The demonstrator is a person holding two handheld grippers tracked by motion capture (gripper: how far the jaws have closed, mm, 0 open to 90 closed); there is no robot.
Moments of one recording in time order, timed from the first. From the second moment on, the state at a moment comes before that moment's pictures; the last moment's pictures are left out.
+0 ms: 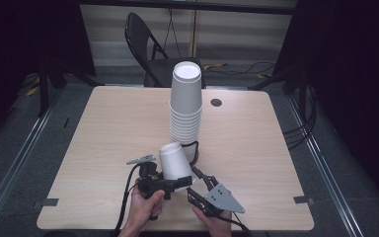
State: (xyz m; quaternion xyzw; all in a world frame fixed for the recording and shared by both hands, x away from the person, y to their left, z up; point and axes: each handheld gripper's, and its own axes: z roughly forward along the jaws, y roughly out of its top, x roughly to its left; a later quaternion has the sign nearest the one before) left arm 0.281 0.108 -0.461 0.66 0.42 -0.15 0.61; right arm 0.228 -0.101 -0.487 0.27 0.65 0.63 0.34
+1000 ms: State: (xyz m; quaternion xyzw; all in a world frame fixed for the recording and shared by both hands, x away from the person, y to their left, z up) left arm 0.289 0.105 -0.461 0.65 0.40 -0.15 0.63; right arm 0.234 -0.100 -0.487 0.28 0.64 0.62 0.35
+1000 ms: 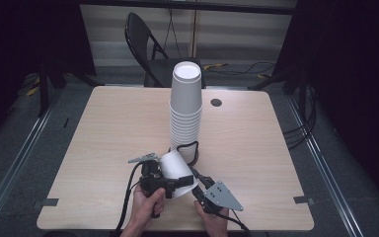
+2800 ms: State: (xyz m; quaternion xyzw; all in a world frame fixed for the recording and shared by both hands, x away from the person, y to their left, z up) left arm 0.293 0.140 -0.444 0.73 0.27 0.14 0.62; right arm 0.233 -0.140 -0.482 0.35 0.73 0.53 0.26
